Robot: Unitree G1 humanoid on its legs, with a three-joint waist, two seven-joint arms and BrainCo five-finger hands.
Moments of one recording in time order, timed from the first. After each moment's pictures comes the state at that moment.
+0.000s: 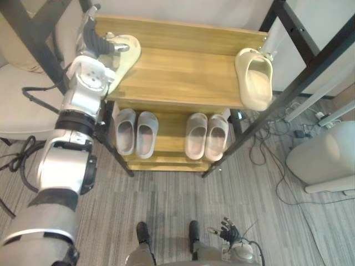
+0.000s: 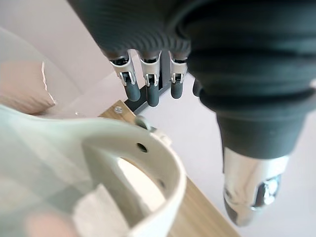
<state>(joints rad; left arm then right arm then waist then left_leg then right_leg) -1.21 0.56 -0.12 0.94 0.28 -0.04 0.23 0.06 0.00 -0.03 0.92 0.02 -0.12 -0.10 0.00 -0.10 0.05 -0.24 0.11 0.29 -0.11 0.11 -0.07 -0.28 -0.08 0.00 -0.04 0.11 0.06</state>
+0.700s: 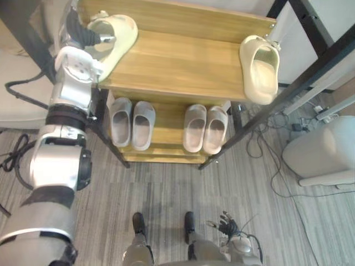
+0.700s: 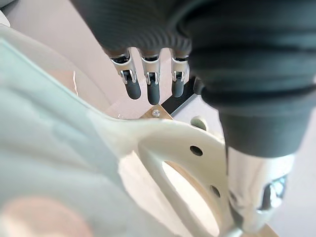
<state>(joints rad) -1.26 0.58 -0.04 0.95 0.35 0.01 0.24 0.02 0.00 0.00 0.92 0.06 -0.11 -0.12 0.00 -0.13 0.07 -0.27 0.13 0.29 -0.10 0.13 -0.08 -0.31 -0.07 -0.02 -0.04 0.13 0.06</state>
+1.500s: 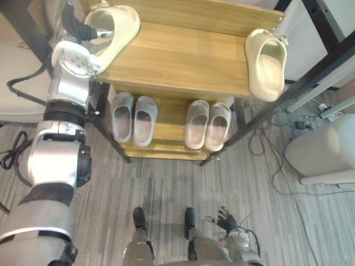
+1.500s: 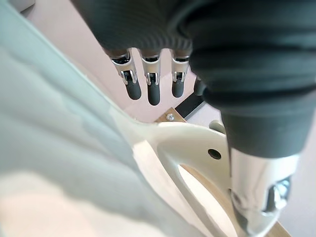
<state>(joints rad) -1.29 0.57 -0.03 0.97 0.37 0.02 0.23 -0.01 0.00 0.01 0.92 0.08 -0.11 -0.12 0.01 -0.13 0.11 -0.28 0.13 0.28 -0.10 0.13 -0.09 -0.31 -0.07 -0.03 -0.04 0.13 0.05</state>
